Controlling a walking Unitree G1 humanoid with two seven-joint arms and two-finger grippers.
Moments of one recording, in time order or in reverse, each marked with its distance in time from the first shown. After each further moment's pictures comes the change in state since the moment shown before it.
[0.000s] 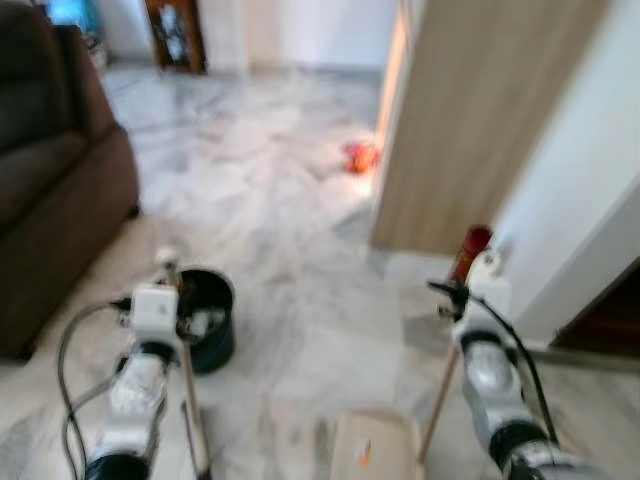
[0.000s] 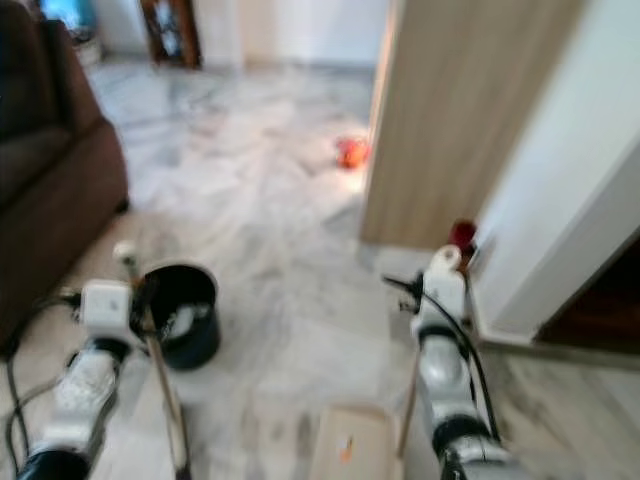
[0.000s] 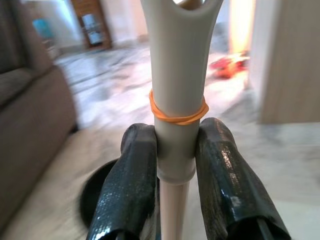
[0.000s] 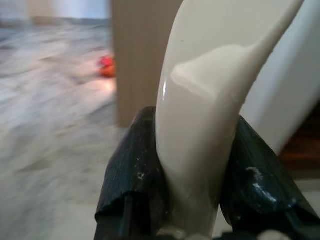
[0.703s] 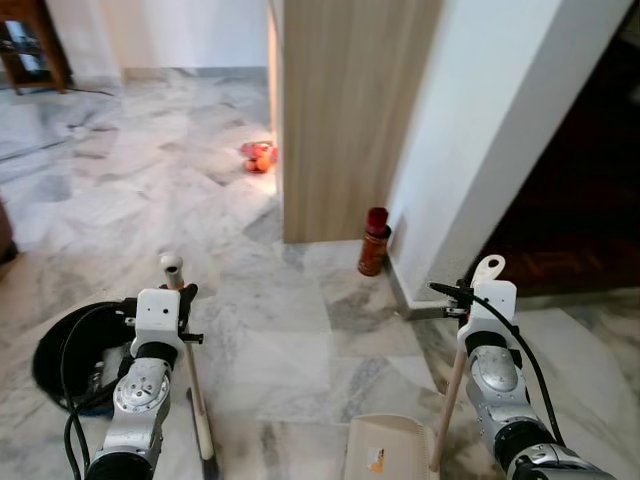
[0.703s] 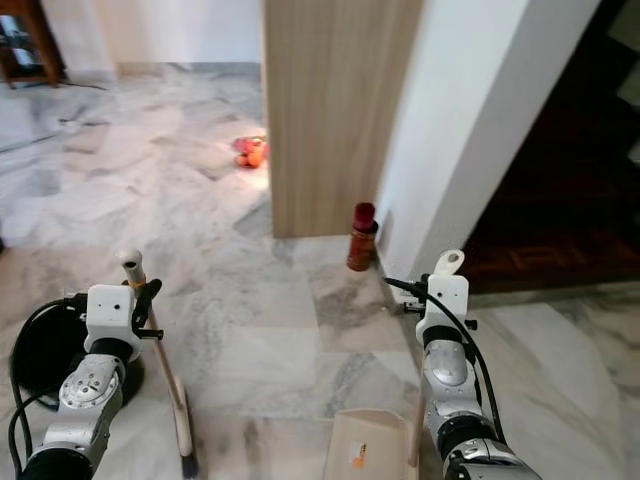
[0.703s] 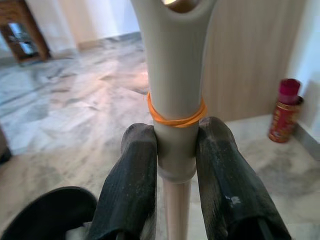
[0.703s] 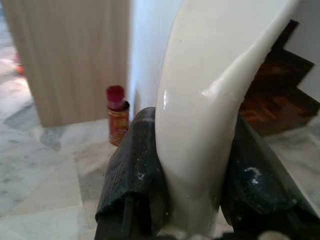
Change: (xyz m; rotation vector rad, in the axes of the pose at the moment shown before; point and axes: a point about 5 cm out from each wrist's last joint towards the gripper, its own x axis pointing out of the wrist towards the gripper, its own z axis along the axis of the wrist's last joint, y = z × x) left arm 0.001 0.004 -0.002 0.002 0.010 0.019; right arm 0.001 0.000 0.001 -0.011 -0.002 0.007
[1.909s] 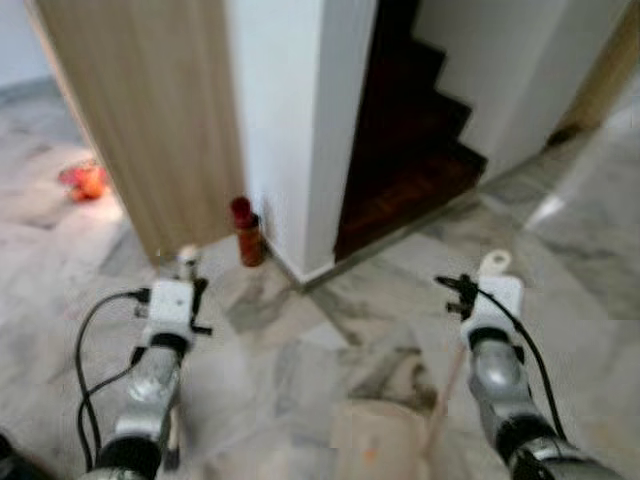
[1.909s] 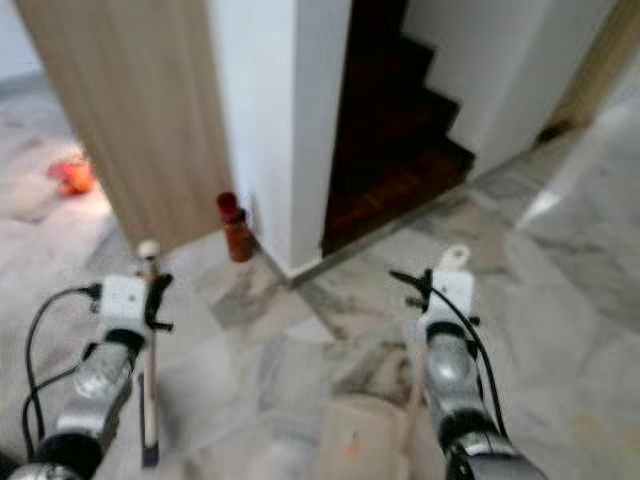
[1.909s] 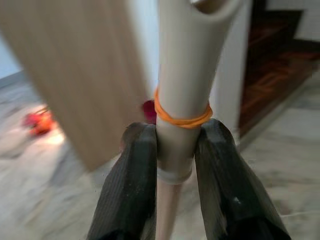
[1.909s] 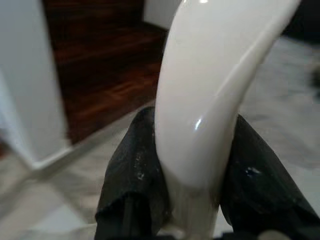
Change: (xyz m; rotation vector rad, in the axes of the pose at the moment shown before) left arm 0.013 -0.012 0.007 0.035 -0.022 -0.042; right arm 0.005 -0.009 0.006 -0.019 -0.013 -0.013
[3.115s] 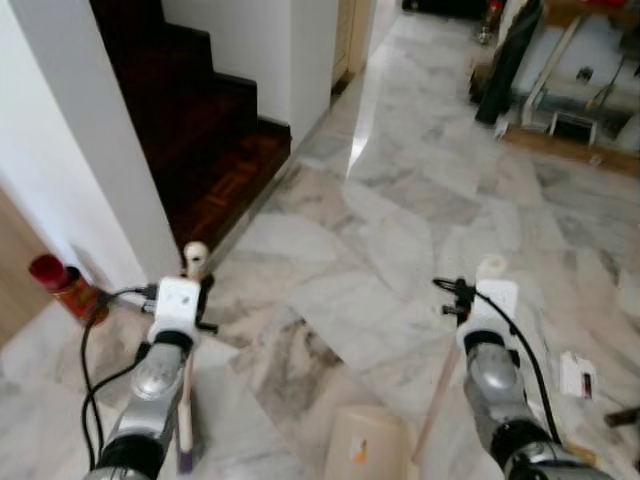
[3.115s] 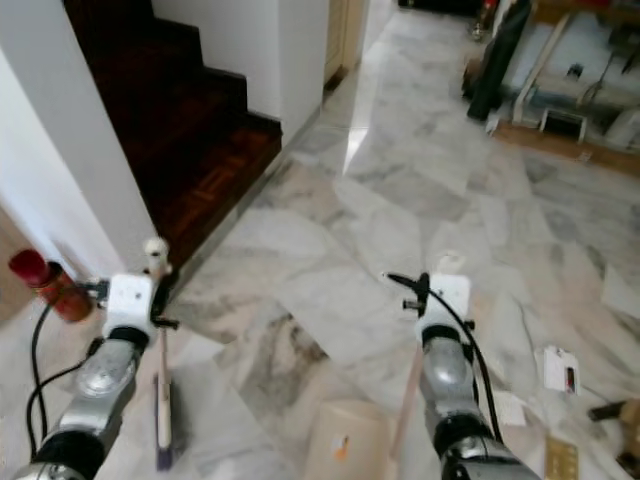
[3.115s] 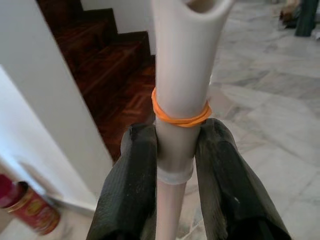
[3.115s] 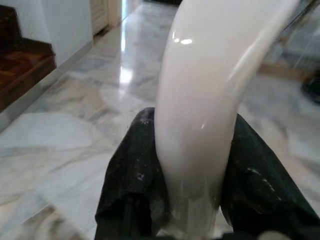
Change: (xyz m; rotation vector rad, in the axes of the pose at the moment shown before) left arm 0.002 -0.004 0.004 0.009 -0.015 -0.028; right arm -0.001 0.008 0.000 0.038 0.001 0.012
